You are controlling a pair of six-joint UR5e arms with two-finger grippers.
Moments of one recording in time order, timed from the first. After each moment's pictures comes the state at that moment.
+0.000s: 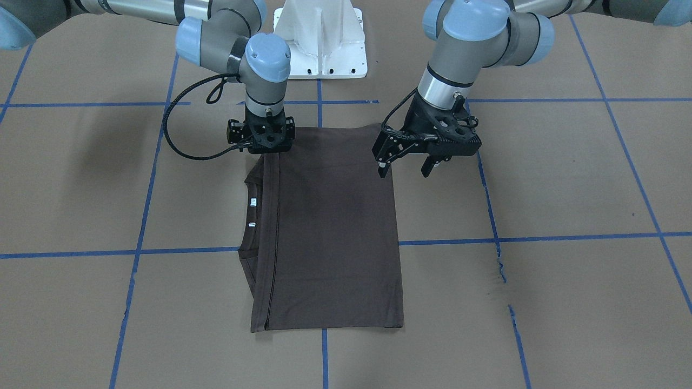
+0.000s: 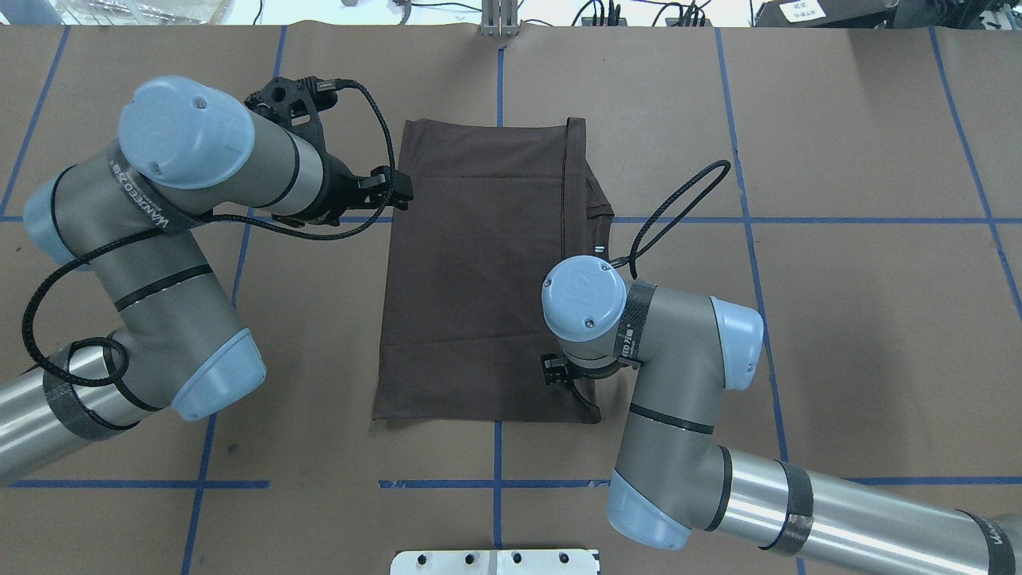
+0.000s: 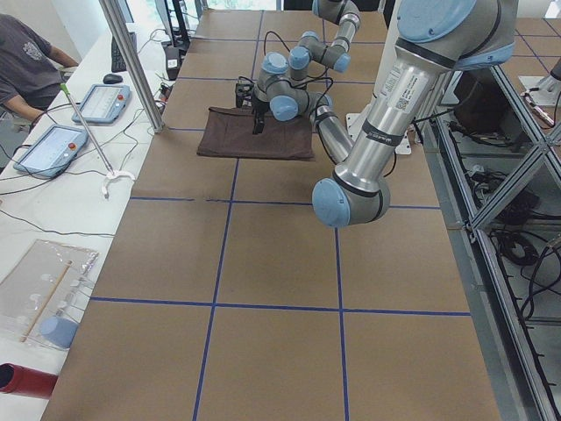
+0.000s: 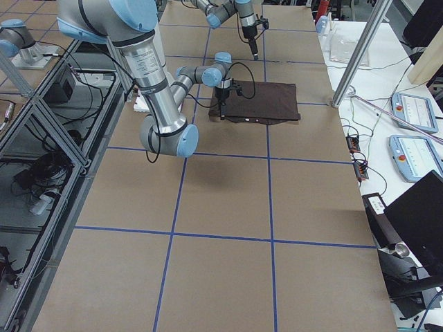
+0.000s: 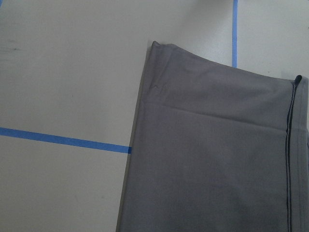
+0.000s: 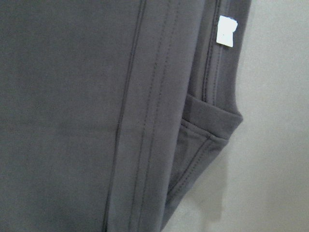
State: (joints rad) left arm -0.69 -2.11 -1.82 -1.80 -1.84 -1.33; right arm 0.40 -0.96 1.70 -1.79 1.79 1.05
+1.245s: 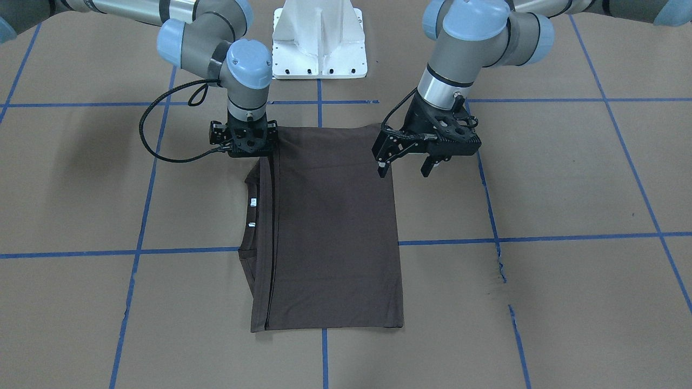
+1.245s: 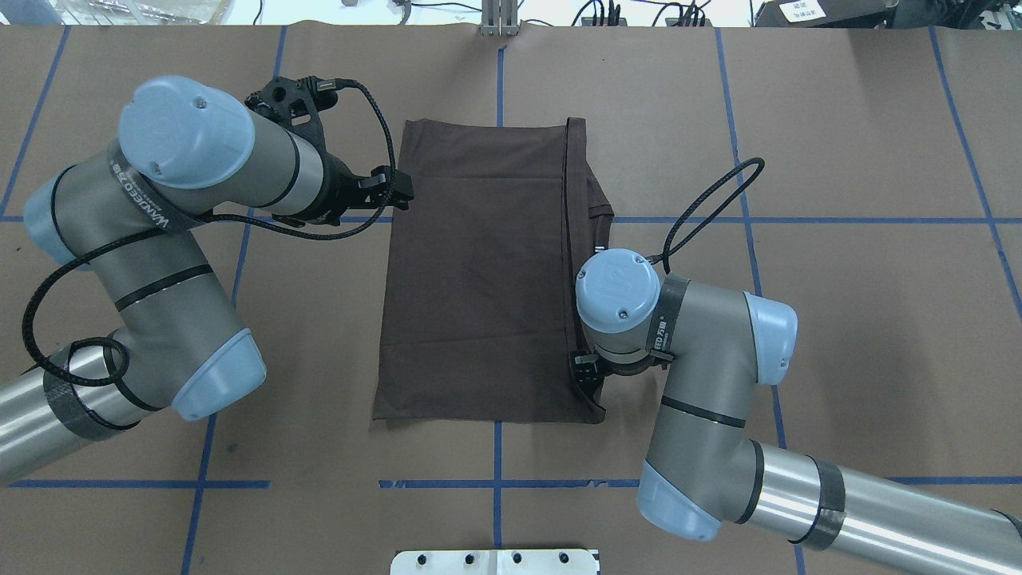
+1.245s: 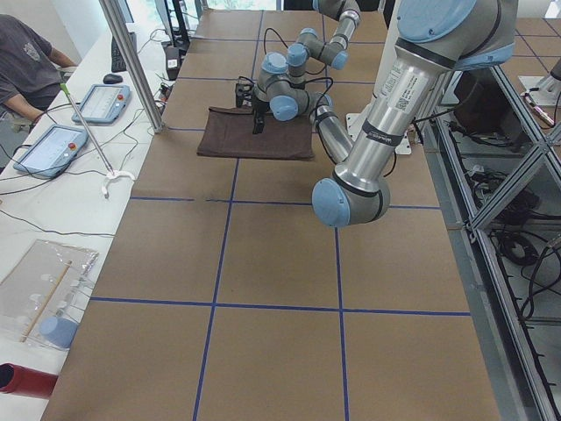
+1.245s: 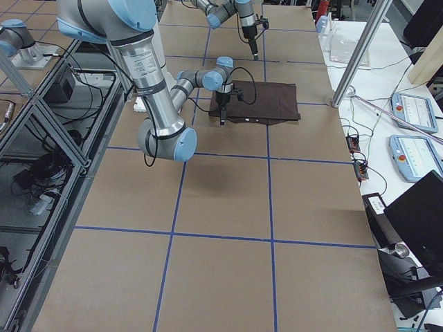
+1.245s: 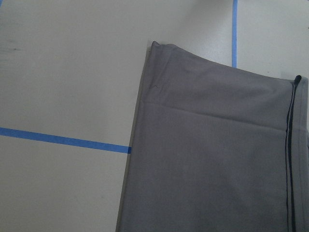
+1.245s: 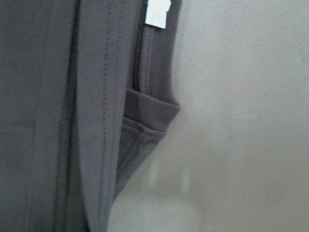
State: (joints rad) left arm -0.69 -2.11 -1.82 -1.81 -1.84 -1.33; right arm 0.43 -1.04 1.74 -1.80 1.82 1.04
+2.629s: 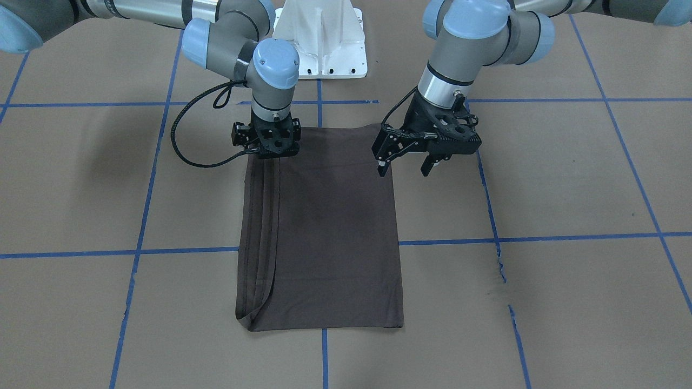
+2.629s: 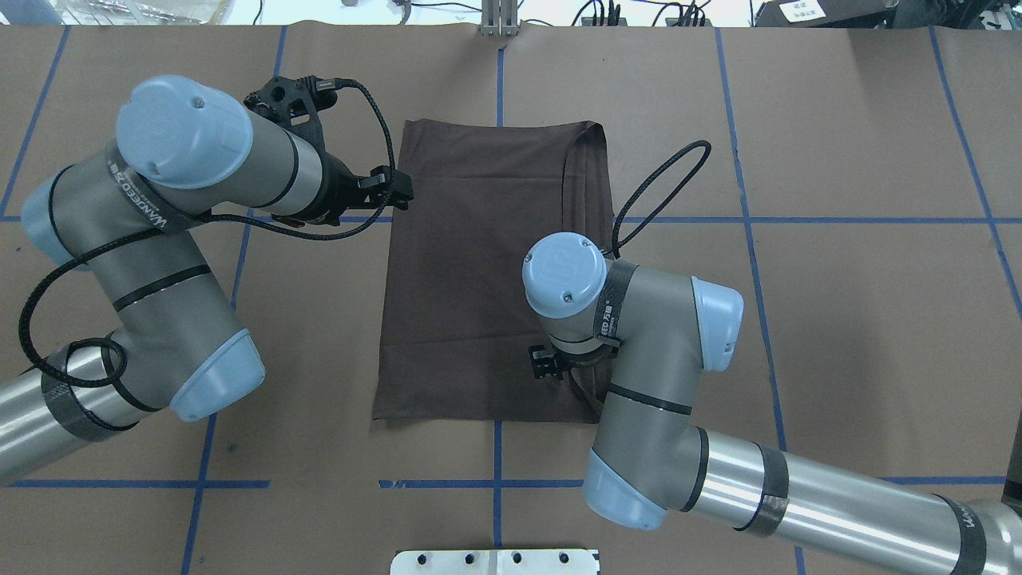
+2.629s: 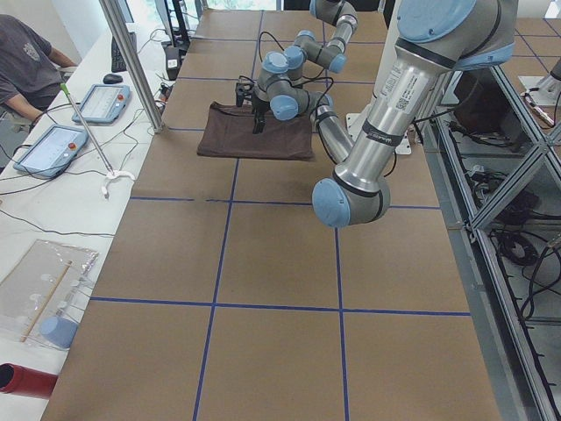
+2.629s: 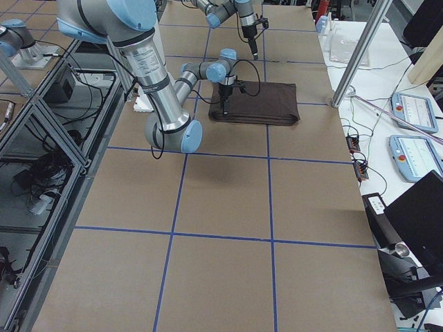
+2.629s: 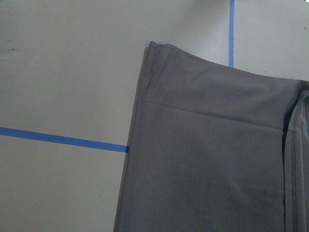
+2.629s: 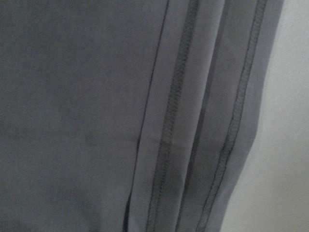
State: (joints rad) left arm -0.69 -2.11 -1.83 -1.80 -1.84 -1.33; right arm 0.41 -0.90 1.65 -1.83 1.84 1.00
